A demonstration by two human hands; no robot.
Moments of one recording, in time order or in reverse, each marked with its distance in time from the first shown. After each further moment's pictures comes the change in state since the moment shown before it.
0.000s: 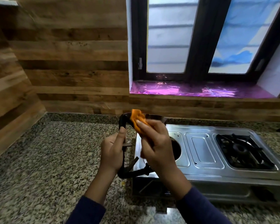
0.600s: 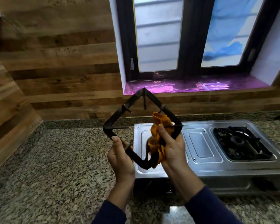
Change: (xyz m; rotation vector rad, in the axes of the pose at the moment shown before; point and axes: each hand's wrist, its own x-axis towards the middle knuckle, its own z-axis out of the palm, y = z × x) left_hand -0.020 -0.004 0.059 -0.335 0.400 -0.141; right_hand 0.002 0.010 -0.027 1.038 0.461 0.870
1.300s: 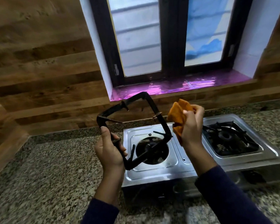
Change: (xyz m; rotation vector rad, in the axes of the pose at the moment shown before) left_hand 0.008 0.024 0.044 -0.016 -0.085 -0.100; right_hand 0.060 -0.084 -0.049 -0.484 0.210 -0.428
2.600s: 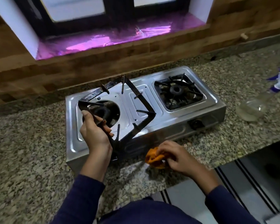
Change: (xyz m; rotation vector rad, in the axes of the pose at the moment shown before) left_hand -0.066 -0.108 0.063 0.108 -0.009 -0.311; right_hand -0.070 0.119 -0.243 -0.846 -0.829 -0.060
